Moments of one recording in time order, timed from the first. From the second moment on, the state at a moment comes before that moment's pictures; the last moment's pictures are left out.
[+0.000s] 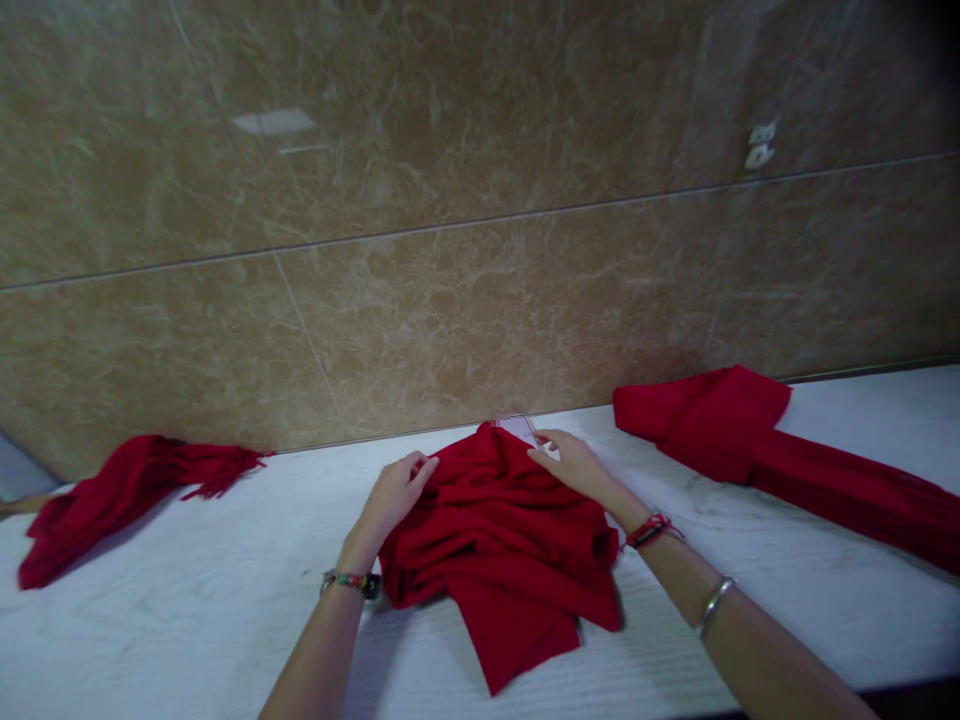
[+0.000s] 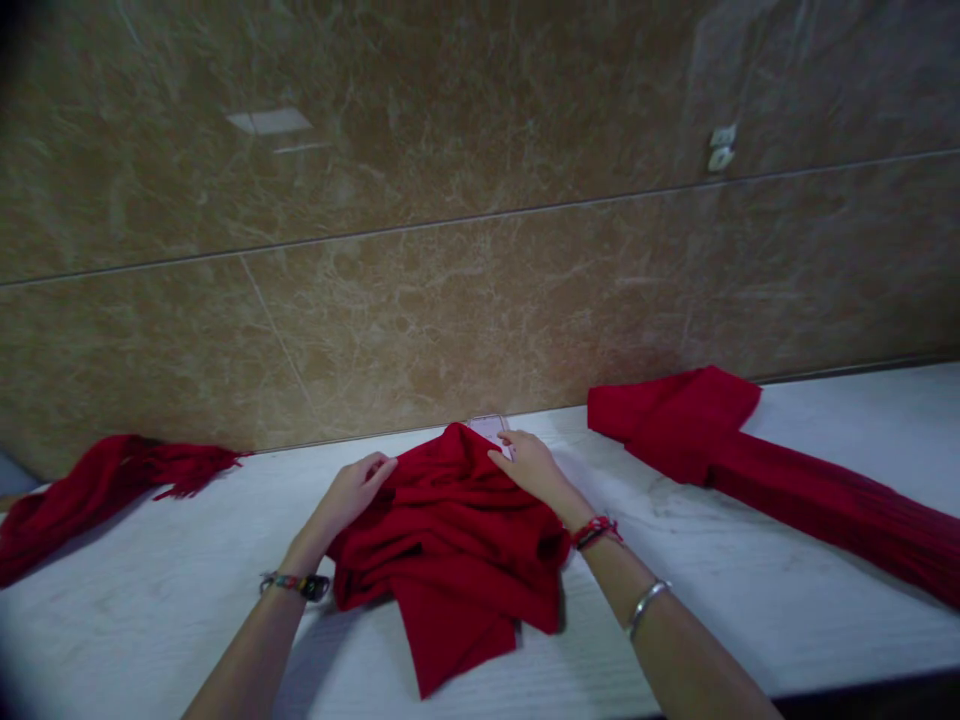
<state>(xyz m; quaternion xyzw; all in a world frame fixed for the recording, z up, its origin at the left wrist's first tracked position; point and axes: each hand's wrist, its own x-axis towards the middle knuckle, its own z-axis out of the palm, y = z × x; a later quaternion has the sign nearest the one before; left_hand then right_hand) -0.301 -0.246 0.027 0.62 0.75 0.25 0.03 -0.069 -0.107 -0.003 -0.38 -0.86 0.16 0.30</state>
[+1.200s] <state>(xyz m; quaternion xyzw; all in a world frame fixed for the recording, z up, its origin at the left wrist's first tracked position) -0.322 -0.252 0.025 0.43 0.89 0.12 -0.13 -0.050 -0.085 0.004 -0.48 -0.82 0.09 0.30</state>
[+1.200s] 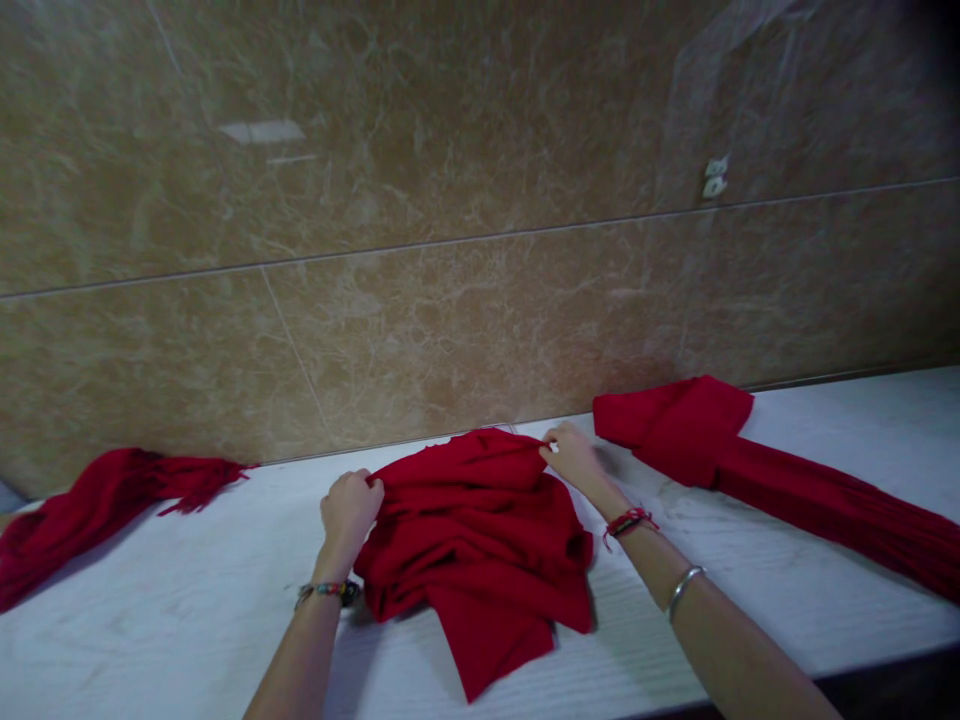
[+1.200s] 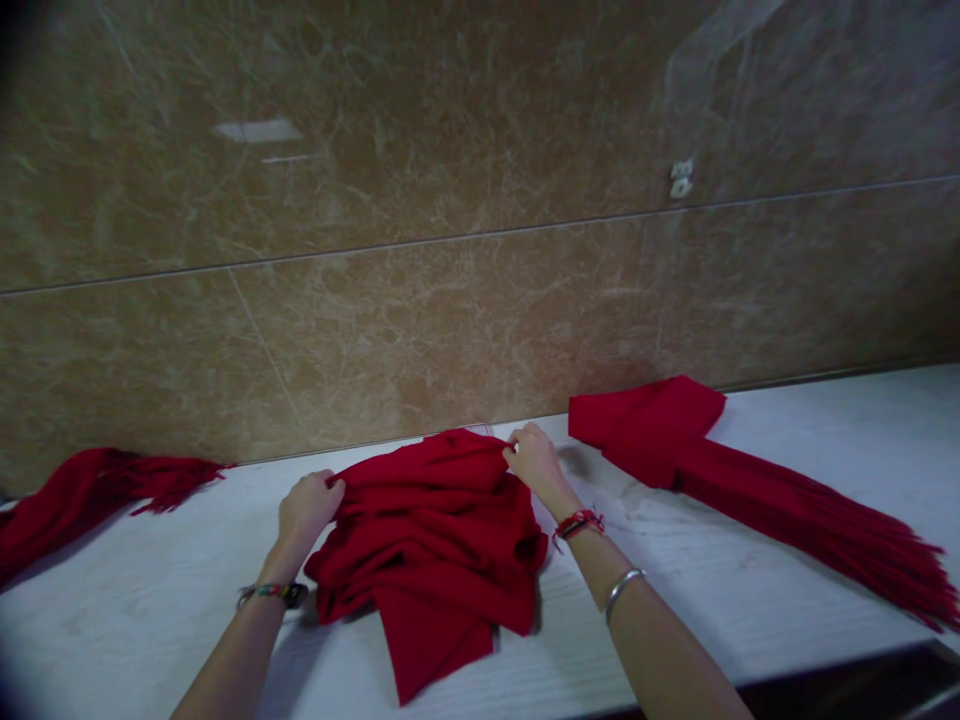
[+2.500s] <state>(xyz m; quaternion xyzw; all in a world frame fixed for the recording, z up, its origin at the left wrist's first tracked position) -0.312 -0.238 0.007 0.58 0.77 0.26 -0.01 -0.060 -0.099 0.002 -0.29 -0.88 0.18 0.33</state>
